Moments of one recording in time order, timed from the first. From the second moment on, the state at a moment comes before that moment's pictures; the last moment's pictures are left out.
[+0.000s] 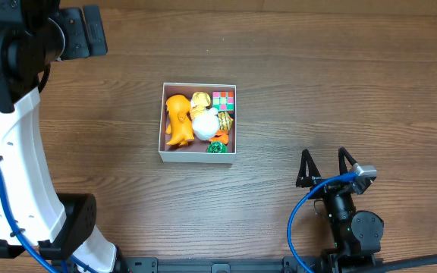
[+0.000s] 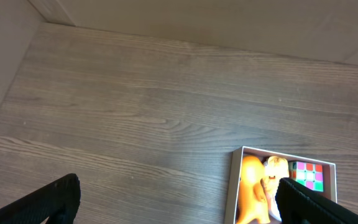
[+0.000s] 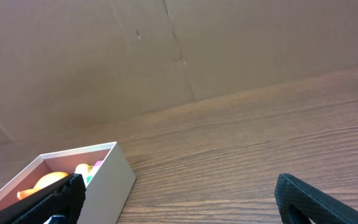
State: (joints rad) left arm -0.04 1.83 2.70 -1.69 -0.15 -0.18; right arm 0.07 0.01 0.02 -0.03 -0.10 0.30
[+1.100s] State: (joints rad) left arm -0.04 1.83 2.70 -1.69 -0.15 -0.18; right arm 0.07 0.01 0.02 -0.03 -0.10 0.30
